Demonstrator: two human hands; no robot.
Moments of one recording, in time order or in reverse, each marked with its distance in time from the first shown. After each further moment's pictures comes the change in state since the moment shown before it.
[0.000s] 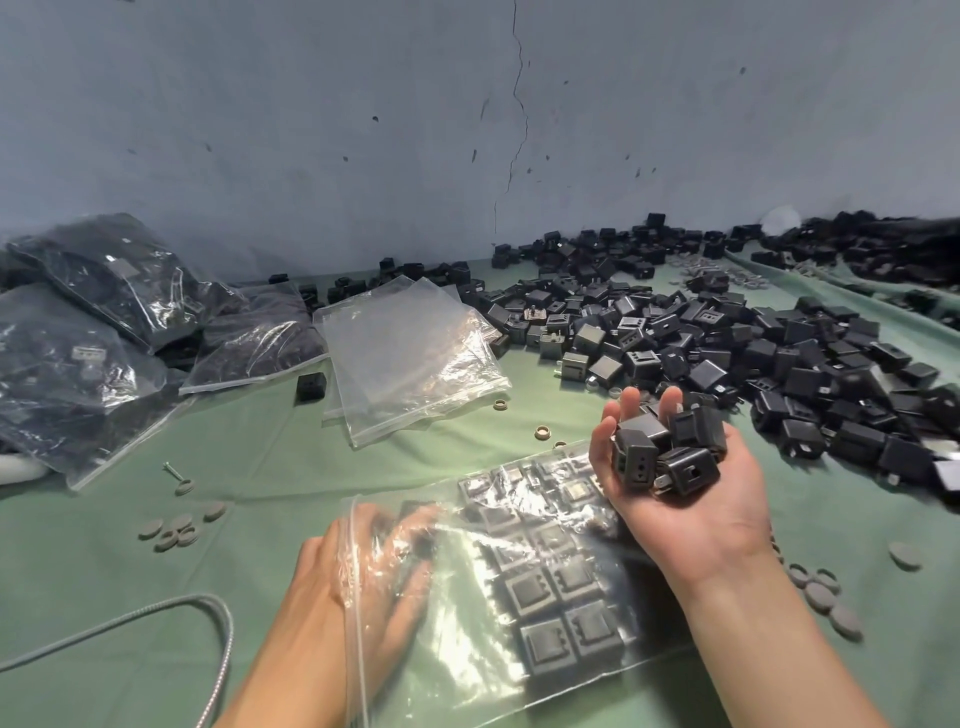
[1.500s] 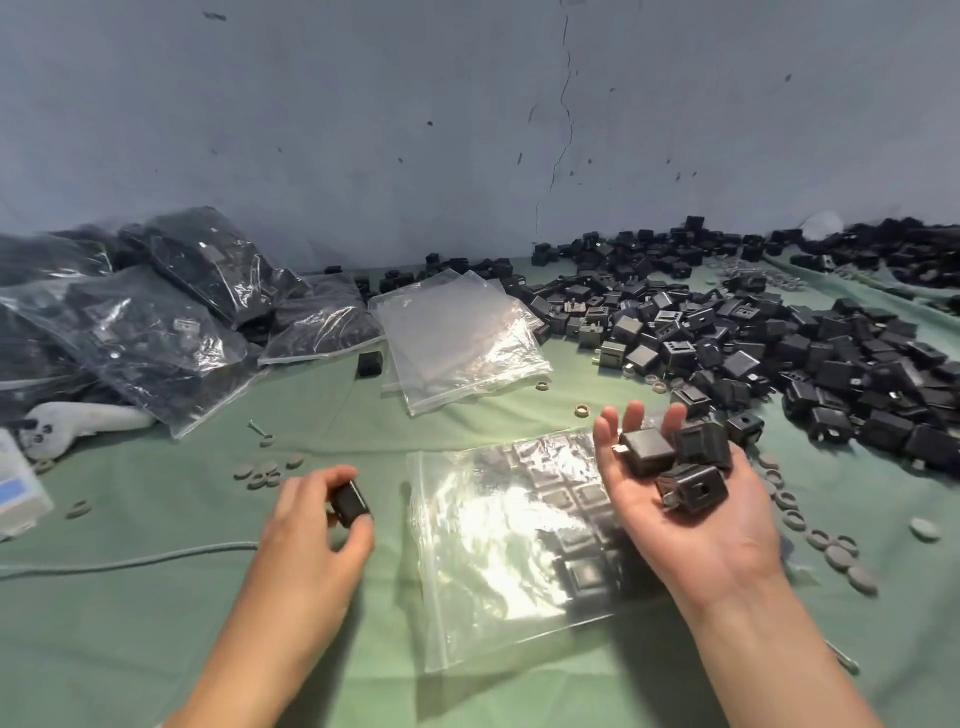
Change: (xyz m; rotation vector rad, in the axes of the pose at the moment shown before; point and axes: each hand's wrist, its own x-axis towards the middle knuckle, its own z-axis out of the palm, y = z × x) left_hand -0.035 -0.020 -0.051 -0.401 0.234 -0.390; right_hand -0.050 0.035 -0.006 0.052 0.003 0.043
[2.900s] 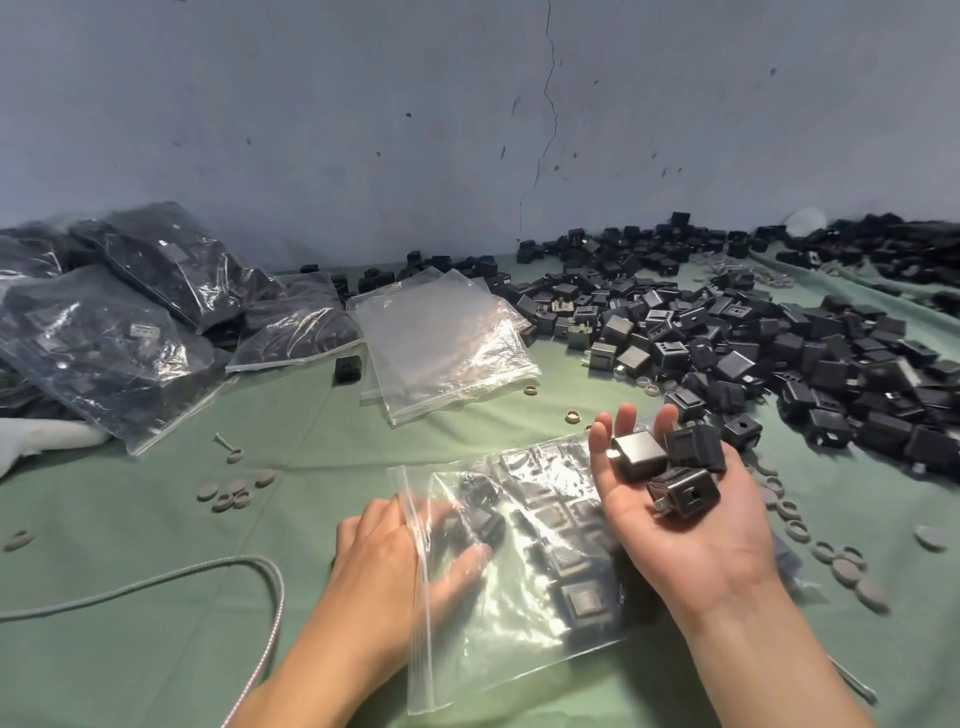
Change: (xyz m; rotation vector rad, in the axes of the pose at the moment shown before) left_hand 0.013 0.004 0.058 0.227 -0.331 0.273; right_hand 0.015 0.001 -0.001 0.018 0.045 -0.027
